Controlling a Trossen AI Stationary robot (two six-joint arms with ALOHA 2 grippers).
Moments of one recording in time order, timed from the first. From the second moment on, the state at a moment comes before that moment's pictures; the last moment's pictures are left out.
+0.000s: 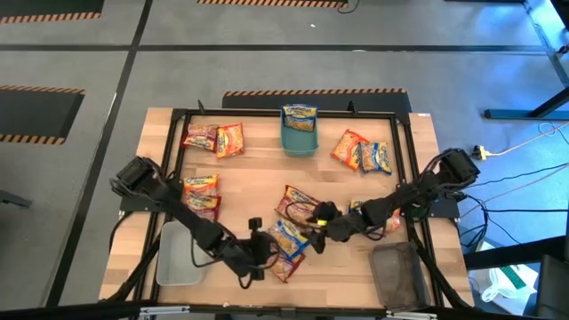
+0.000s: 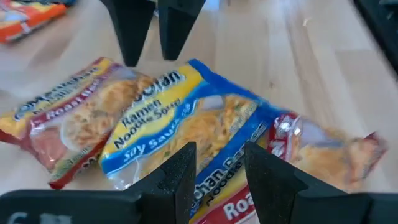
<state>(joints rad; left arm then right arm) -0.62 1.83 0.98 0.11 -0.64 -0.38 0.43 1.69 0.75 0.23 0.33 0.91</state>
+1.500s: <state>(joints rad) -0.61 1.83 0.98 0.06 -0.55 -0.32 0.40 1.85 0.75 0.52 0.17 0.88</state>
